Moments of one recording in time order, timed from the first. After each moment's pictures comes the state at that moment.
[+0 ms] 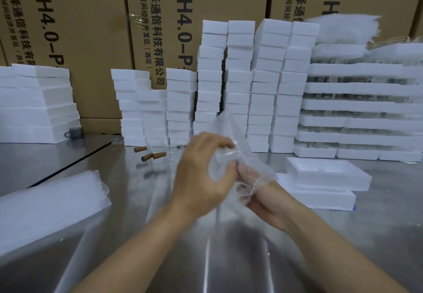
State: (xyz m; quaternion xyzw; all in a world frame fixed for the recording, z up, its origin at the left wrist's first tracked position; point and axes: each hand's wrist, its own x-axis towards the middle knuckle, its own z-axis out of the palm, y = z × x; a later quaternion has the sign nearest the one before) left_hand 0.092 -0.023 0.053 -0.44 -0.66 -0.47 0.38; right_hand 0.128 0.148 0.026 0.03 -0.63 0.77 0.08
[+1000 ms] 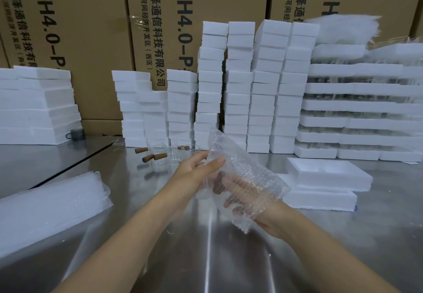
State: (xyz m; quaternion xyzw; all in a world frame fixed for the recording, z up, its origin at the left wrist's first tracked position) left_hand 0.052 -0.037 0.037 -0.26 -0.64 -0.71 -0.11; right_hand 0.140 0.130 0.019 -0.01 -0.72 0.69 0.04
